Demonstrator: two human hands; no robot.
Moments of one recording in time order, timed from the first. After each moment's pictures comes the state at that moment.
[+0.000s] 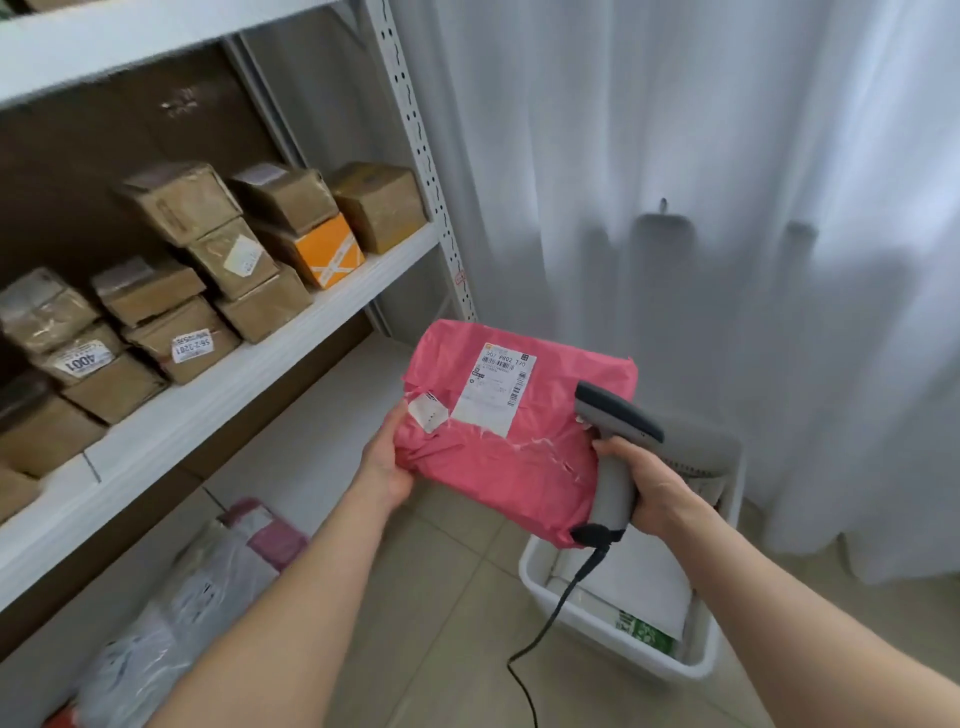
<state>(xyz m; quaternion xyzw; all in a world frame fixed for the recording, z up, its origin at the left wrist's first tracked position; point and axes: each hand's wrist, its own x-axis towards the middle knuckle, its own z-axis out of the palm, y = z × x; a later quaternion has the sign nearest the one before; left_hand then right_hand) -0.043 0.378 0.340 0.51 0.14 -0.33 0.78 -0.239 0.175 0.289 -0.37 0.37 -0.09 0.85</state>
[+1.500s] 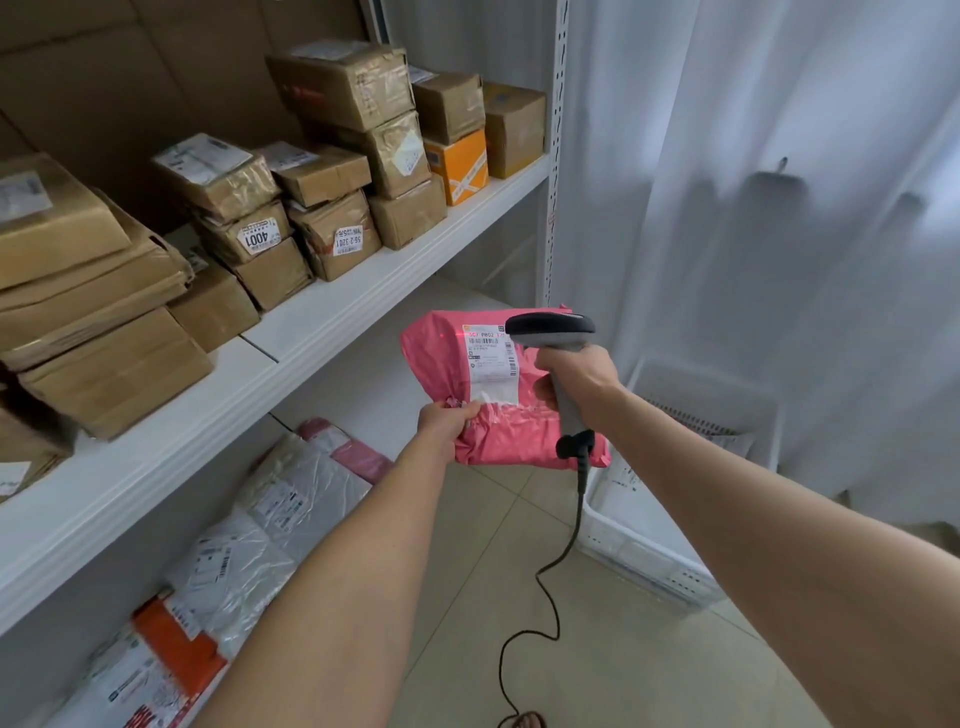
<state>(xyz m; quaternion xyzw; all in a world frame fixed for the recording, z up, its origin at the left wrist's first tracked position) 0.025 0.575 0.298 0.75 0.09 -0.32 0.58 -0.087 0.445 0.388 -0.61 0.42 -0.11 0.66</state>
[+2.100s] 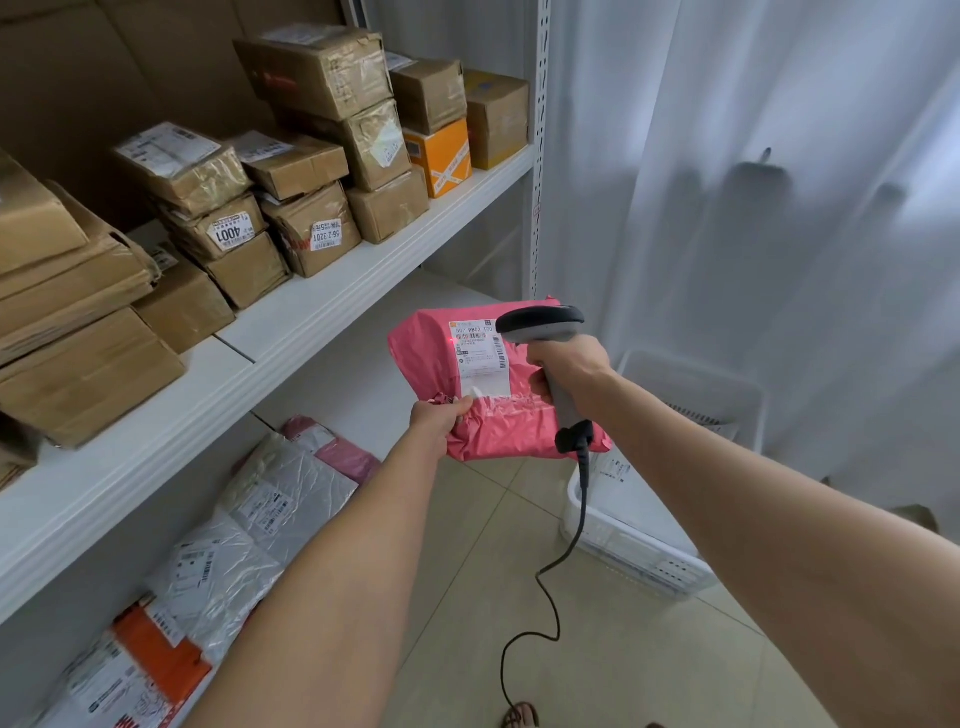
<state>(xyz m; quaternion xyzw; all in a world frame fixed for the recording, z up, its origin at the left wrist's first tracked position) 0.031 0.560 0.286 0.74 0.12 -0.32 0.58 -0.085 0.437 0.399 -0.61 0.45 -0.08 0.65</state>
